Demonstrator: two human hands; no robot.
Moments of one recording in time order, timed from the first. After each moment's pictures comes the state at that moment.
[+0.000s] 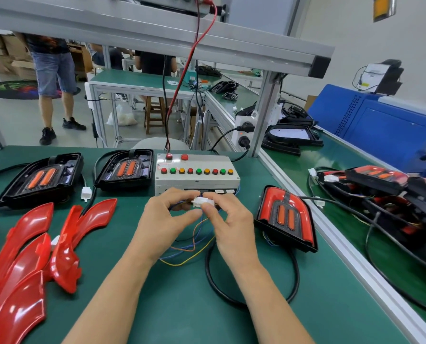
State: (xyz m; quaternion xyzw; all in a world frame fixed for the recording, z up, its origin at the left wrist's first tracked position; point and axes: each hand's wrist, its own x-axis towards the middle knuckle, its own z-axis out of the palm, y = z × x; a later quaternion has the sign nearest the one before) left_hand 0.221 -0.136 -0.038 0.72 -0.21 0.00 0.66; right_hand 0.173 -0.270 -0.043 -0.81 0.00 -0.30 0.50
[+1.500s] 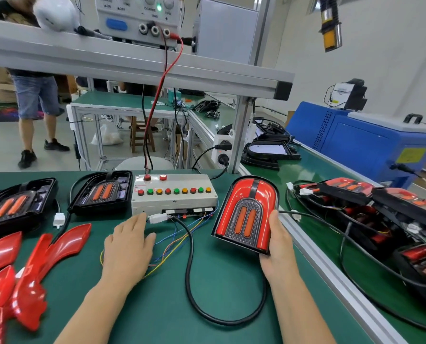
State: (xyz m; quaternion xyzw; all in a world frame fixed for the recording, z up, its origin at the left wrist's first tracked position) left_hand 0.245 -0.137 -0.069 0.97 -0.10 0.08 0.21; right_hand 0.161 -0.385 -0.057 -0.47 0.21 -0.25 0.82
